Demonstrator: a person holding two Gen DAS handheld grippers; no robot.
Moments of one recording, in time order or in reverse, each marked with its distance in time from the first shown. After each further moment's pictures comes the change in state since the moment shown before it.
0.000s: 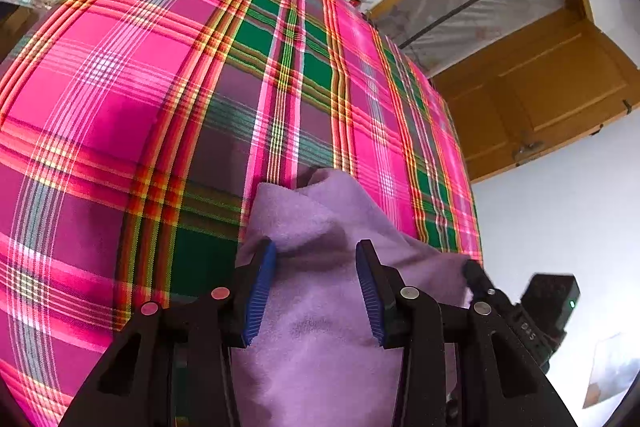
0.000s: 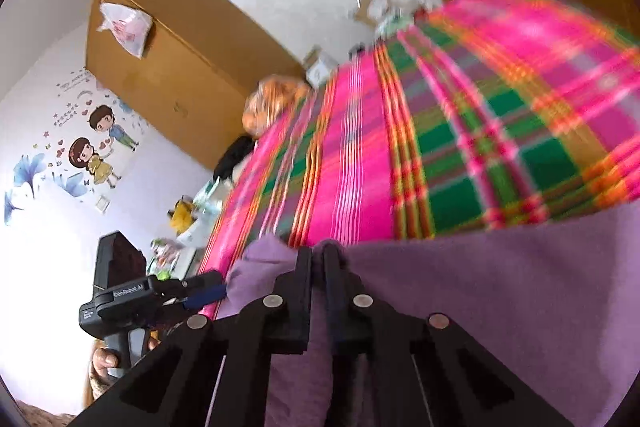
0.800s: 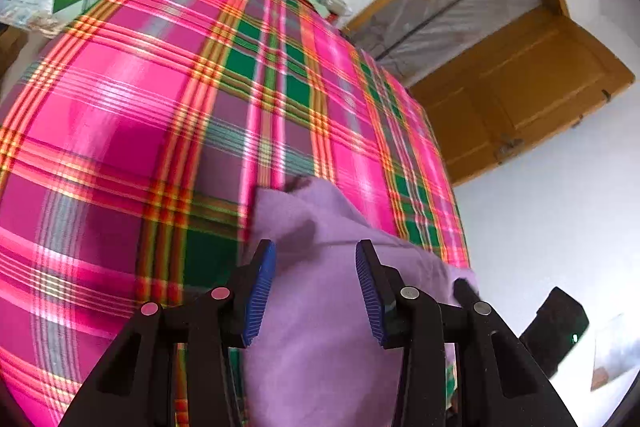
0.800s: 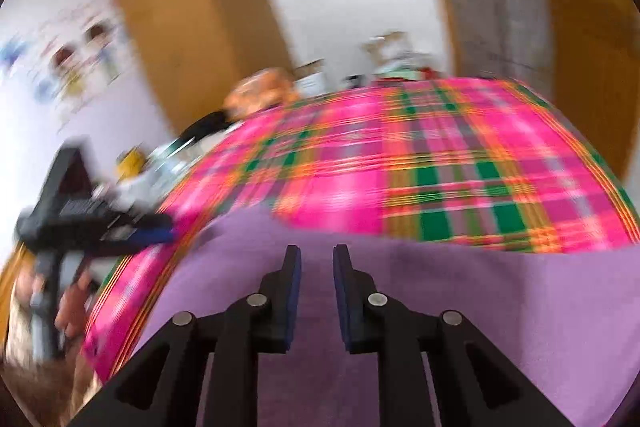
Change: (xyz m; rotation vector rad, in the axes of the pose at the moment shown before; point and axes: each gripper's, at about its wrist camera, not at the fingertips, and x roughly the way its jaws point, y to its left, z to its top) left arm -0.029 -0.006 -0.009 0.080 -0.033 -0.049; right arm -0.010 0.072 -0.044 -0.393 0.017 -0.209
